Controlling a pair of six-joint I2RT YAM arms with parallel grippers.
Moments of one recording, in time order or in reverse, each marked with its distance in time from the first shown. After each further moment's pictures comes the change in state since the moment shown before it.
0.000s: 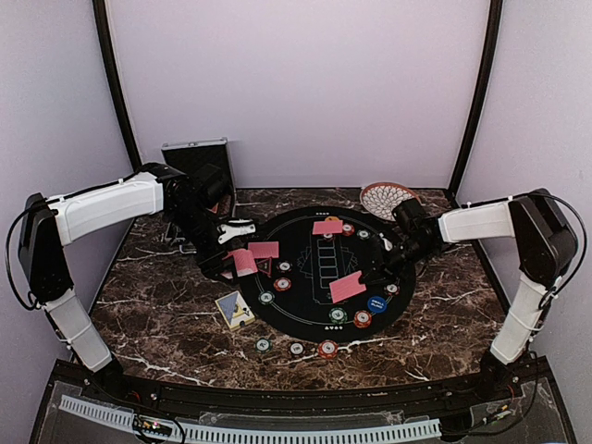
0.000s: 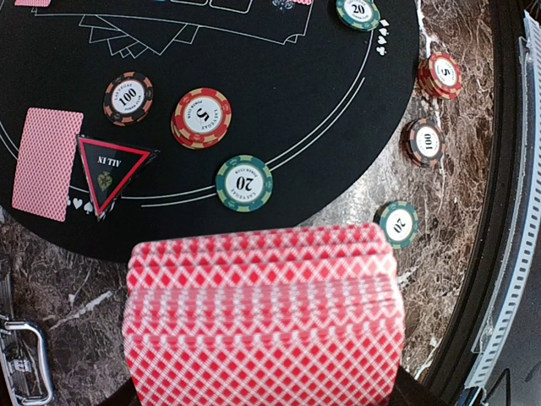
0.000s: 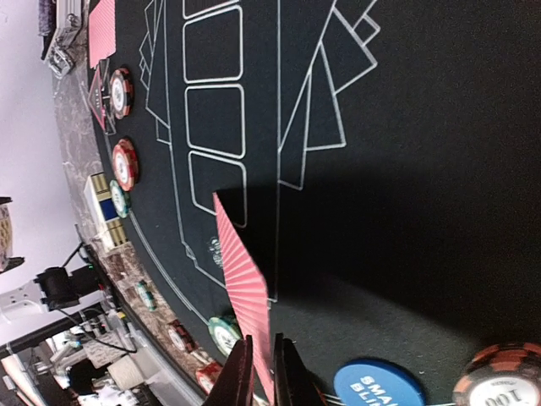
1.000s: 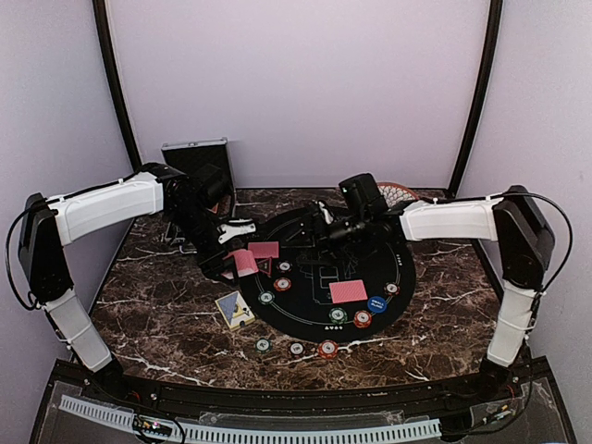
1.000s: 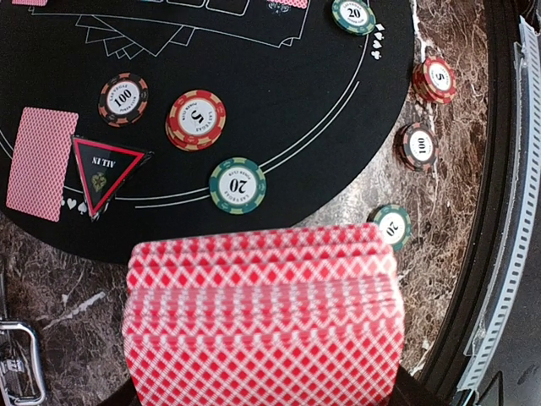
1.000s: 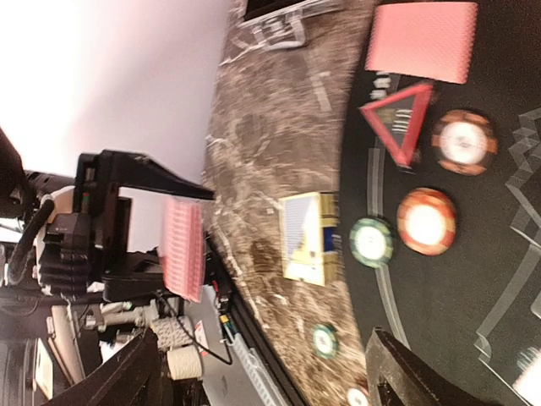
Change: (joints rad) left arm 0.000 0.000 0.000 -0.005 0.016 -0.014; right arm 0.280 0.063 0.240 0.348 -0.096 0.315
